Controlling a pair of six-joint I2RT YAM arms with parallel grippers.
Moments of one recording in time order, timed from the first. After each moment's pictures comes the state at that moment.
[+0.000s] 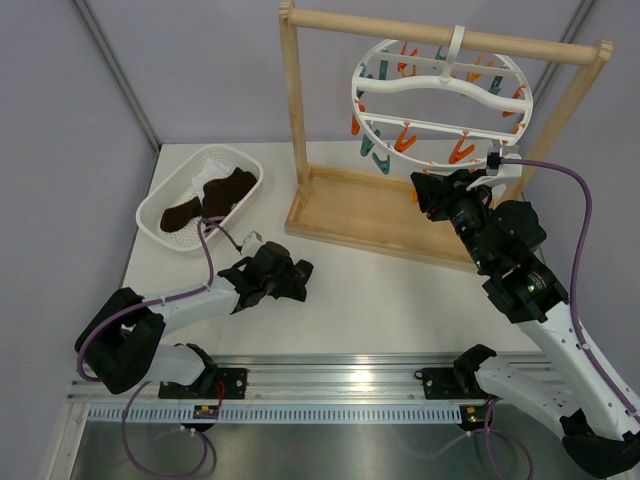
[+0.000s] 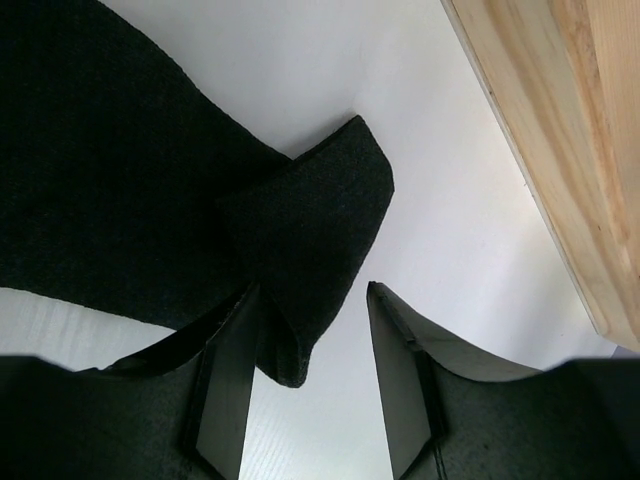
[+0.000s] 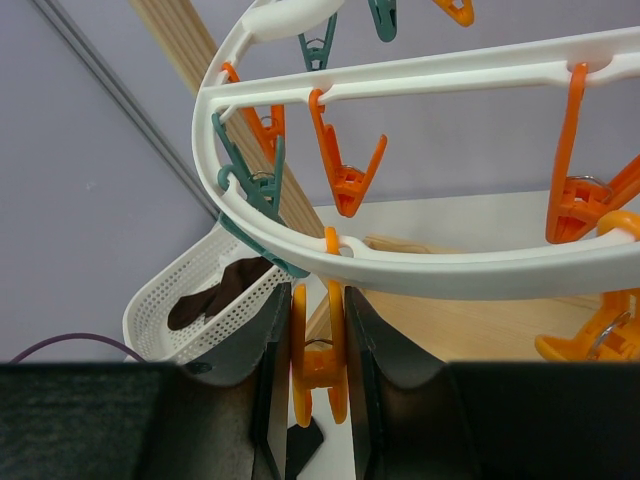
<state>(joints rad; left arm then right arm) -0.70 1.33 0.57 -0.11 -0.24 -1.28 0.57 0.83 1.10 -0.17 0.22 0.40</state>
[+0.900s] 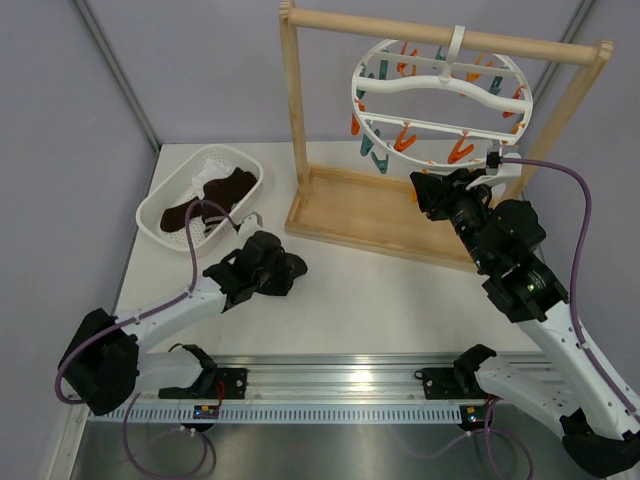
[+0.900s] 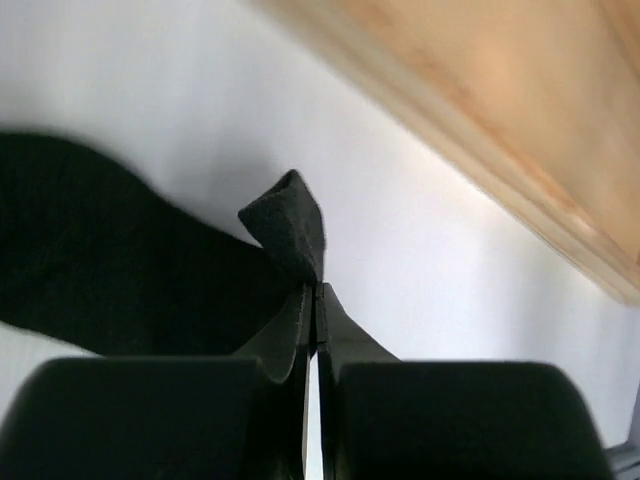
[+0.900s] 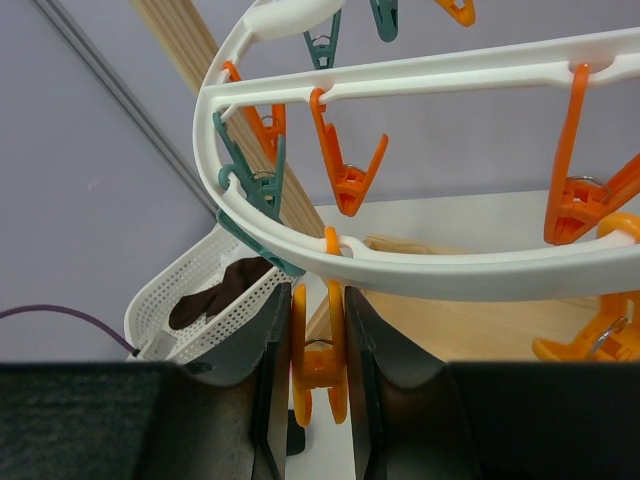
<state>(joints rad) -0.69 1.21 0.62 -0.17 -0.29 -1.06 0.57 0.83 1.11 -0.17 0.21 0.40</state>
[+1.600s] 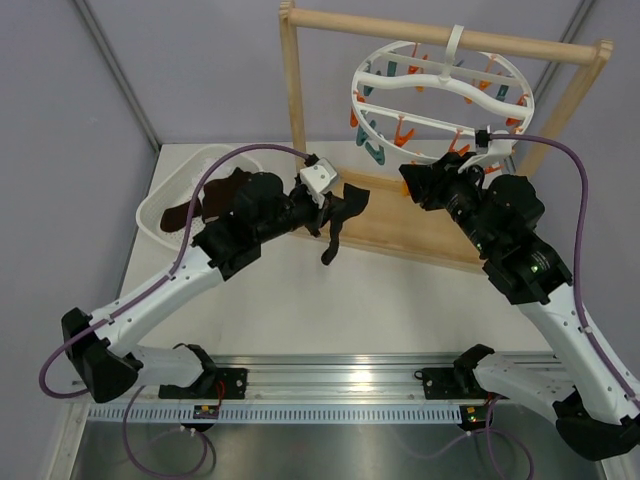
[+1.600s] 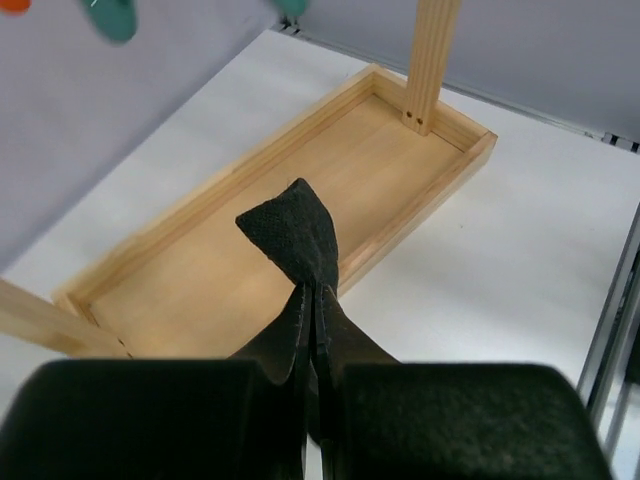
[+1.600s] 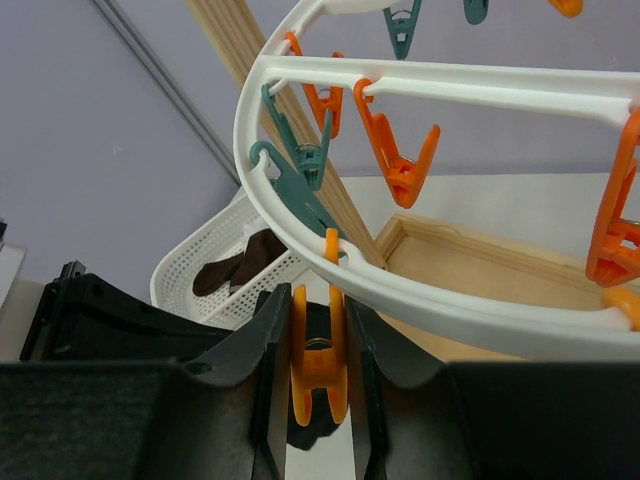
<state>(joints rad) -0.80 1.25 1.23 -0.16 0.17 0.08 0.57 0.95 1.29 -0.31 0.13 0.41</state>
